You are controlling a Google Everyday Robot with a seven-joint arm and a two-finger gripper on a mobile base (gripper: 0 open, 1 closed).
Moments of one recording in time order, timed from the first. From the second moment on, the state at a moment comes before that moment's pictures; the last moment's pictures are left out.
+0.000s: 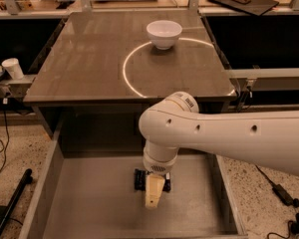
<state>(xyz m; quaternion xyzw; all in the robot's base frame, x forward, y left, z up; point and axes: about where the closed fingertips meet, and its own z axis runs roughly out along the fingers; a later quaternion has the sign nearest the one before) 0.438 -0.018 0.637 -0.66 0.75 0.04 0.05</state>
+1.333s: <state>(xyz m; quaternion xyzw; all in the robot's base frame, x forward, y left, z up) 0.414 -0.012 0.589 -0.64 0.77 0.02 0.04</state>
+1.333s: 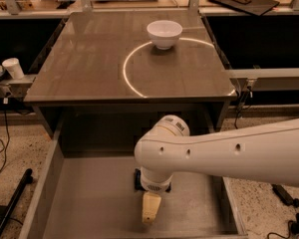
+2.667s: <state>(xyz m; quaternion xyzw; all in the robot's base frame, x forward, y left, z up) 0.452 -0.004 0.591 -0.67 0.74 -0.02 0.05</state>
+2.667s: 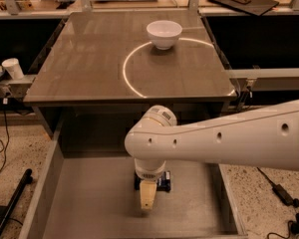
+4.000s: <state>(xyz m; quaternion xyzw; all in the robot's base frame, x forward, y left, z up) 0.452 -0.004 0.591 -0.67 0.74 -0.02 0.05</state>
